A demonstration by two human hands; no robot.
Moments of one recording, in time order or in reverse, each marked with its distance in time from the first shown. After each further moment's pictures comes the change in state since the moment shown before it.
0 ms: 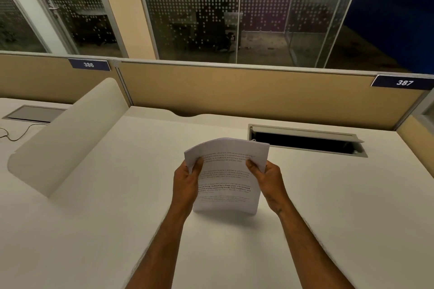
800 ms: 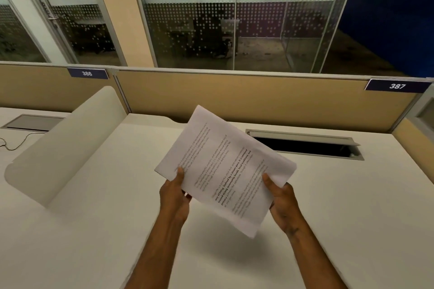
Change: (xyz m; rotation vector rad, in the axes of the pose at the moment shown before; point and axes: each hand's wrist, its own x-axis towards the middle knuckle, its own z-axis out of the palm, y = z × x) left_hand 0.001 0.003 -0.011 -0.666 0.177 -0.360; right_hand -0.024 0.013 -0.034 0.476 0.026 0.155
